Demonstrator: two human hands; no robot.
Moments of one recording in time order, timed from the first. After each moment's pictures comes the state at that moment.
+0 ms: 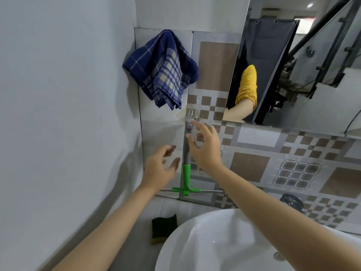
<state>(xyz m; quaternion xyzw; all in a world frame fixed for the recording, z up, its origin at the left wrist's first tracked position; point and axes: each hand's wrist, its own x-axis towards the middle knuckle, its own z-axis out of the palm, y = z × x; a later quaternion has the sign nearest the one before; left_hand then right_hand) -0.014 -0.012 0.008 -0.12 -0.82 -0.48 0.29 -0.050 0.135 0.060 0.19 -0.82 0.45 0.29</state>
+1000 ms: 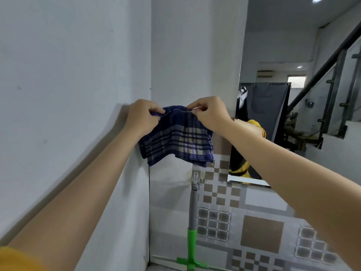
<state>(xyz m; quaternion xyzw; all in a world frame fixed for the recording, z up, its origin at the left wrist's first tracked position) -0.045 -0.069 0.289 -0.08 -0.84 -0.34 0.41 -0.084 0.125 0.306 0.28 -0.82 0.40 0.30</state>
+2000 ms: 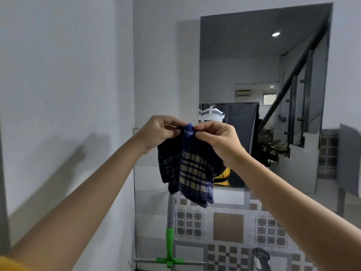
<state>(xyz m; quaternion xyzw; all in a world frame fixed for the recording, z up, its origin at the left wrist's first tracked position) 0.066 0.029 0.316 -0.35 -0.76 -0.50 0.21 0.069 0.220 0.287 0.35 -0.60 0.69 0.19</state>
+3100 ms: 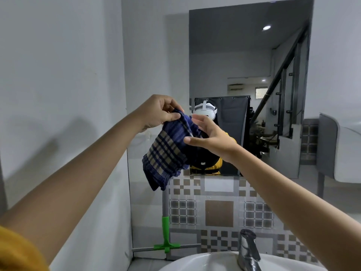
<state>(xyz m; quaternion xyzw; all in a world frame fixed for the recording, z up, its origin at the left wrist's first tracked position) 0.088 0.048 0.345 -0.33 -0.83 -0.39 0.24 0.070 0.245 0.275 0.33 -0.78 0.51 0.16</state>
